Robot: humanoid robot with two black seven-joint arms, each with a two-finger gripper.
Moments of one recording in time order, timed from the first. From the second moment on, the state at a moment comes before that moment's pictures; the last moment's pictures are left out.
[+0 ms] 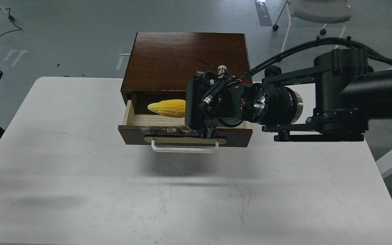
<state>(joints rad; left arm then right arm) -0.81 0.62 -0.58 -0.29 -0.22 -0.49 -0.43 1.70 -0.24 -0.33 1.53 -1.93 0.47 -0.10</state>
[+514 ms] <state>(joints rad) -0.82 0.62 -0.58 -0.29 -0.22 -0.49 -0.43 1.71 -0.26 -0.21 1.50 -1.87 0.46 -0.06</state>
